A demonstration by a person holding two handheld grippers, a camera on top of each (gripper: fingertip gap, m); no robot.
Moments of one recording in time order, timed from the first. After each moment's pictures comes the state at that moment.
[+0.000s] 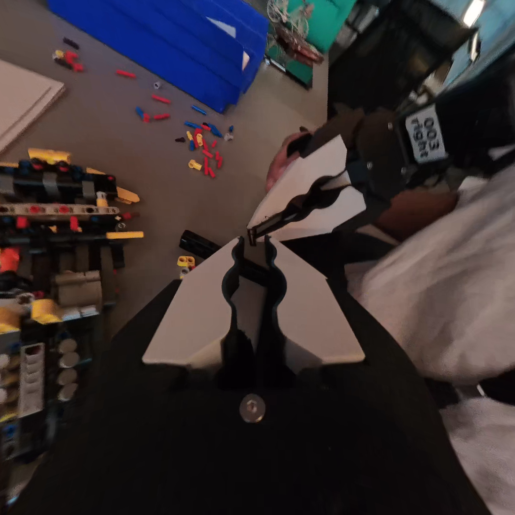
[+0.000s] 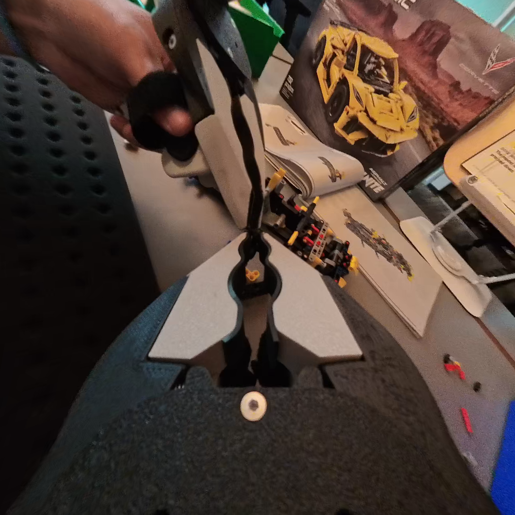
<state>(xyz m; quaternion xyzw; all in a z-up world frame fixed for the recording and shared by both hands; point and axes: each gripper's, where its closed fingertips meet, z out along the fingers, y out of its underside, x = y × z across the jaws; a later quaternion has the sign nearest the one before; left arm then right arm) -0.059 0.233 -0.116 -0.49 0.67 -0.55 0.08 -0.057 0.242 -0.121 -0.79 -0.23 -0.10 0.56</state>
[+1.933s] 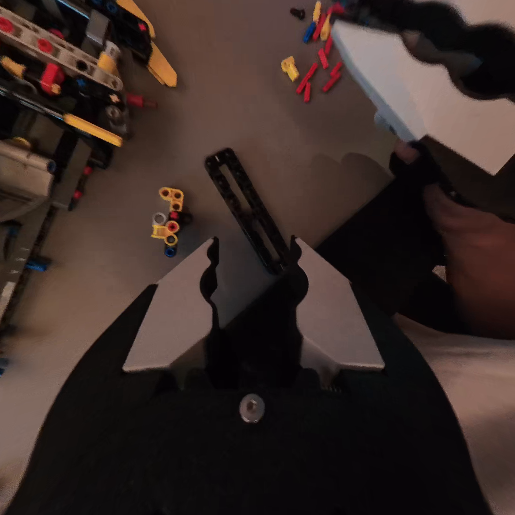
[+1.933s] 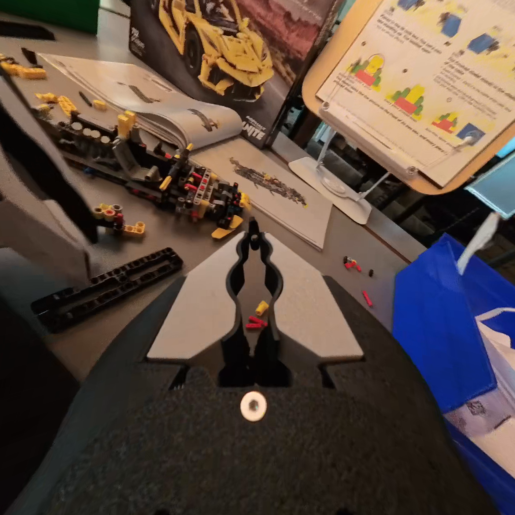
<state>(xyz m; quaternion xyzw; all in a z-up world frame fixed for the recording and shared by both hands) -0.044 0.208 -0.183 -0.74 0.60 -0.29 0.09 0.053 0.208 -0.117 -0.78 -0.05 -0.24 0.57</state>
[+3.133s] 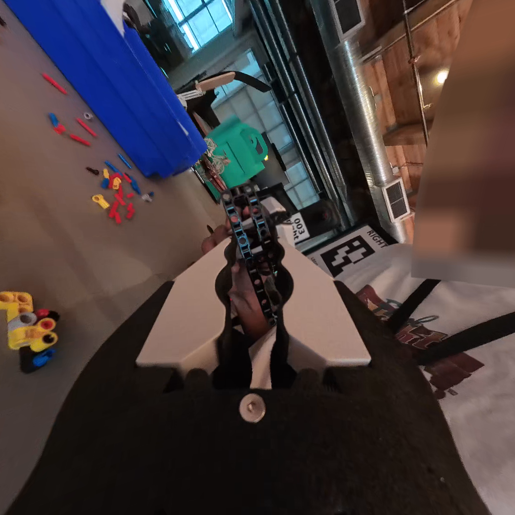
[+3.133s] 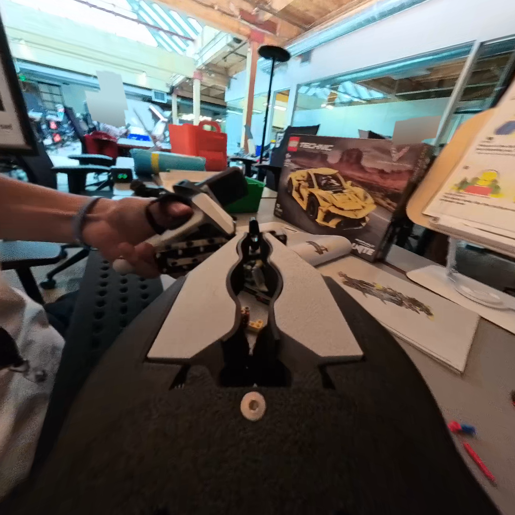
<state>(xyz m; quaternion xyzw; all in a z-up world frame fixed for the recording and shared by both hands) -0.038 0.207 -0.062 -0.53 0.39 -0.75 -0.09 -0.029 0.201 -0.046 -0.66 -0.14 0.05 0.74</state>
